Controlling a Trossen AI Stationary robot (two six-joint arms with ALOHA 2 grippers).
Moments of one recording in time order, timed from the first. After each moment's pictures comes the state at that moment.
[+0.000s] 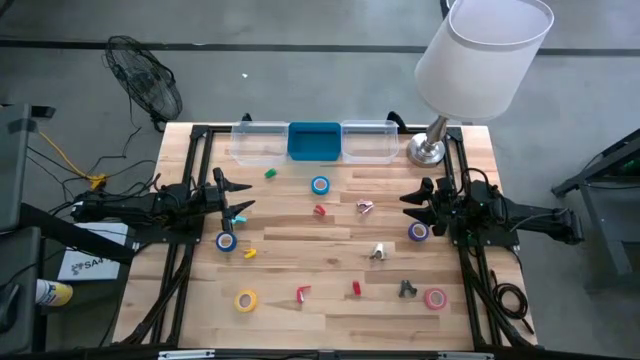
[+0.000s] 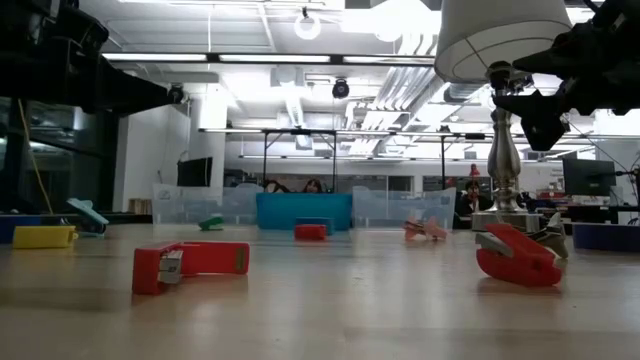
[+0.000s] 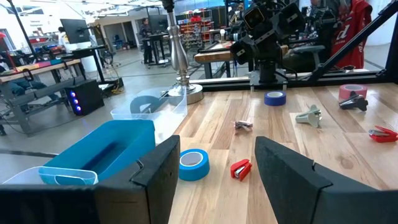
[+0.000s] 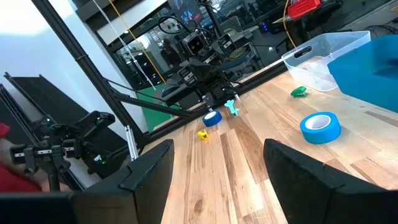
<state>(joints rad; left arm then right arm) -0.05 0.04 0.04 0.02 -0.31 0.13 -0.16 0.03 0.01 0.04 -0.16 0.52</state>
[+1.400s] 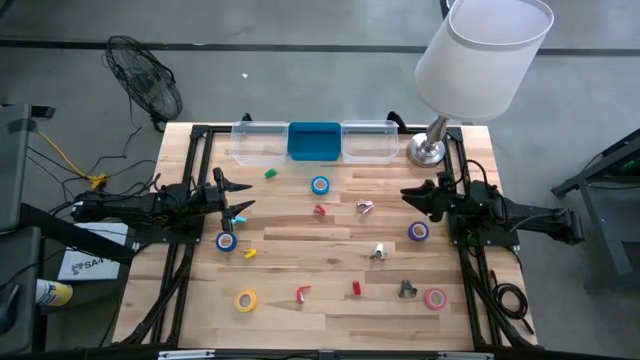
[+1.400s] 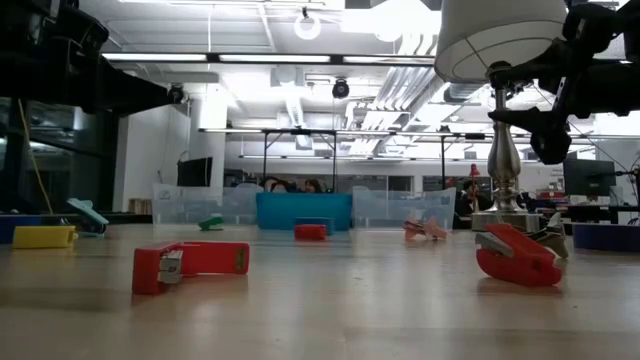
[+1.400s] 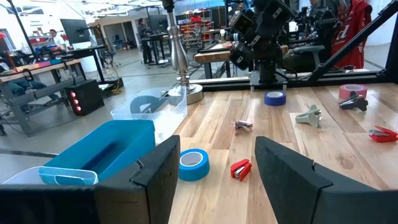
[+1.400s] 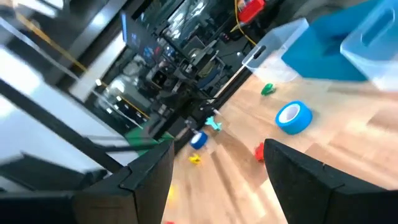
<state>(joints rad) -0.05 0.04 0.03 0.02 -0.31 0.13 -0.16 0.03 0.01 0.04 0.02 0.87</state>
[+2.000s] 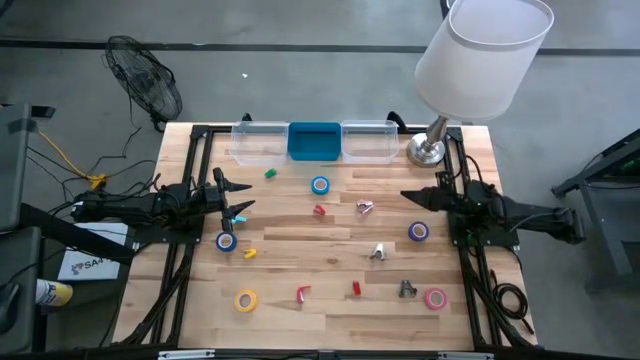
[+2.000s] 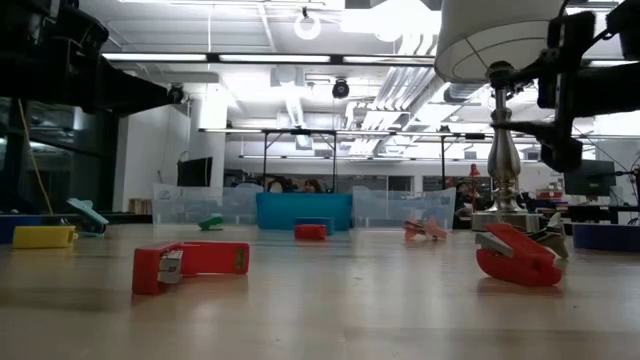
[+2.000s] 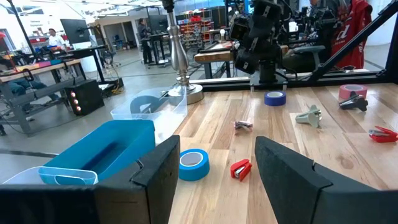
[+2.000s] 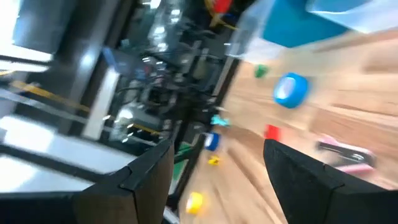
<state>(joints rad) -0.05 0.04 0.04 0.02 -0.31 0.13 -0.16 0.06 0.04 -0.05 0.08 1.16</state>
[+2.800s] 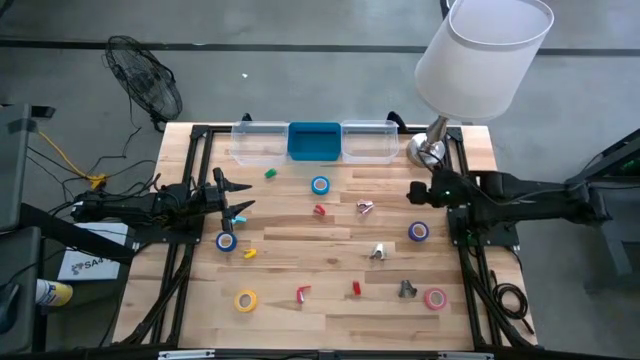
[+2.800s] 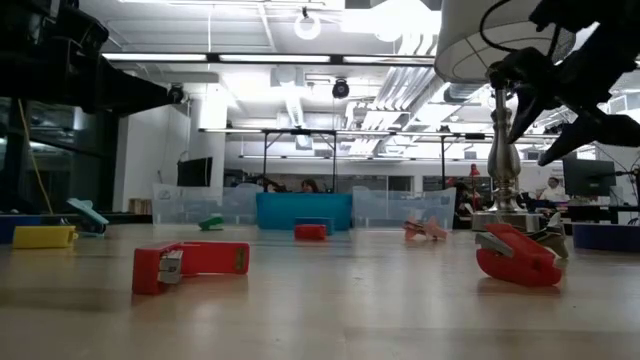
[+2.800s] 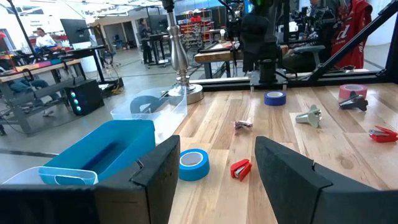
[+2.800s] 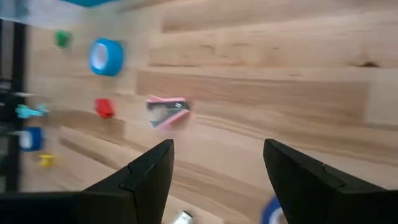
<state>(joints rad) -0.05 0.04 0.03 0.02 -0.31 0.13 -0.16 0.67 0.54 -0.81 0.17 1.35</state>
